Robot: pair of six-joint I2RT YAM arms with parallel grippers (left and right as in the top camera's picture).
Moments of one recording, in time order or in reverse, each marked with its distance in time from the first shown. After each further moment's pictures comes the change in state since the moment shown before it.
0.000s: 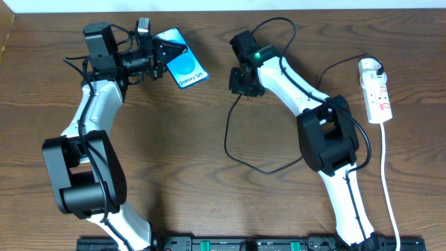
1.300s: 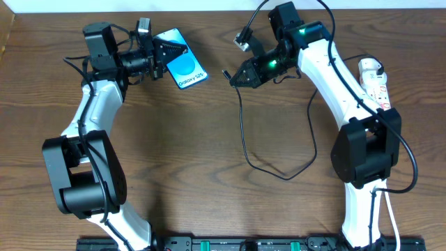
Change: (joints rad) left arm 0.000 0.000 0.000 0.000 0.017 0.000; right arm -0.144 -0.249 -0.010 -0.220 -0.763 -0.831
